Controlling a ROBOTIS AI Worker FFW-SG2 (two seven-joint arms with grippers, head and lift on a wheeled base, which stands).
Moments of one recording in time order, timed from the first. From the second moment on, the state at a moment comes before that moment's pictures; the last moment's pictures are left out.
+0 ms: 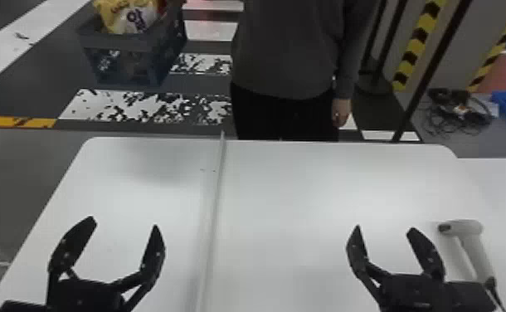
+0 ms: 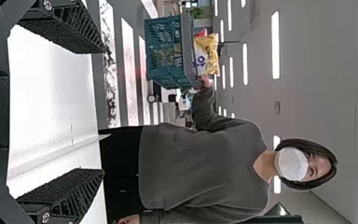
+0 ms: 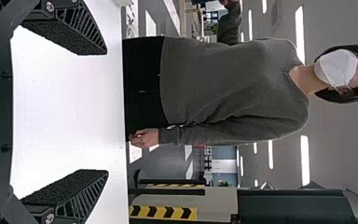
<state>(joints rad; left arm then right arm) 0.71 0.06 0.02 -2.07 -0.01 -0.24 -0.08 0.55 -0.15 0.07 -1.82 -0.13 -0.26 -0.11</state>
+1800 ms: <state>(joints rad) 0.72 0.06 0.01 -2.03 0.00 -0.37 -0.05 0.55 -0.15 0.08 -1.82 -0.13 -0.26 -0.11</state>
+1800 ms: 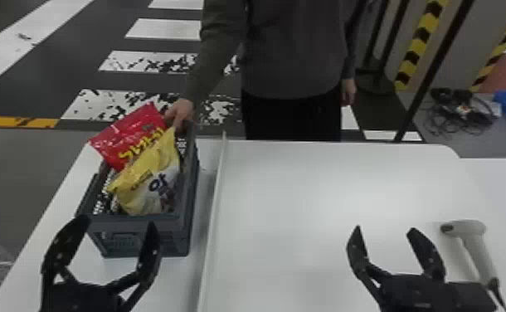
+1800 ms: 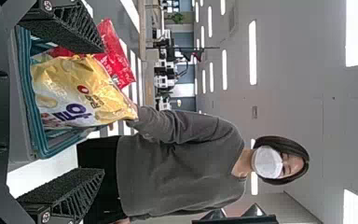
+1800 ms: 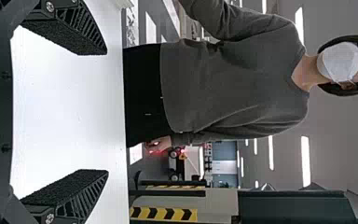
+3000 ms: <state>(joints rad) 0.56 0.06 0.12 -2.01 0.06 -0.21 -0.11 0.54 -0.15 0.08 -1.81 -0.13 -0.26 -0.11</state>
